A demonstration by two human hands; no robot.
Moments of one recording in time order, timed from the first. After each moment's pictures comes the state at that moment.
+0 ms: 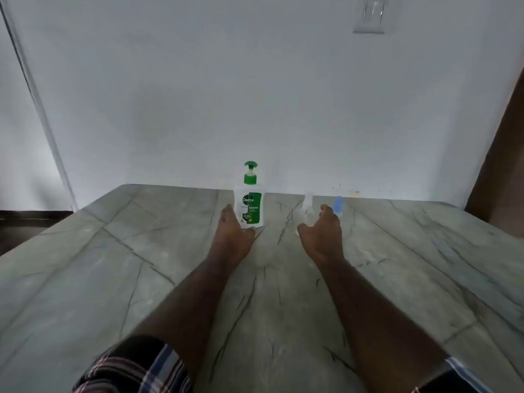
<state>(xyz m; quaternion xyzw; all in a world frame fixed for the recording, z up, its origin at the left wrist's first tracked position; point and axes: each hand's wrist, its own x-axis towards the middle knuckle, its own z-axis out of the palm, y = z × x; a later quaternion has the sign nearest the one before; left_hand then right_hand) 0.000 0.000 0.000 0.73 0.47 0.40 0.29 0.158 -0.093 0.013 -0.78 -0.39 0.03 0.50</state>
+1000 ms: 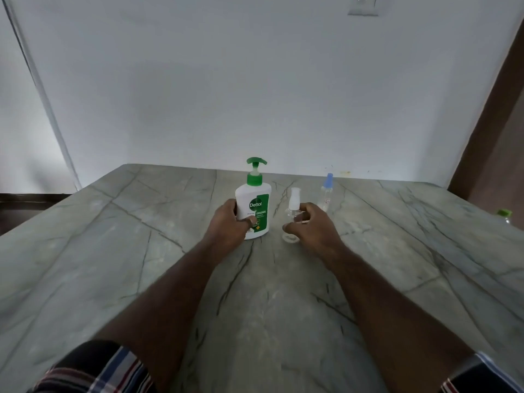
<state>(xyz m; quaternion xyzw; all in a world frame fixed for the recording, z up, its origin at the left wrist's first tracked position) -0.040 -0.068 0.005 0.73 0.43 0.38 0.37 0.133 -0.159 0.003 -0.73 -0.48 0.14 0.47</state>
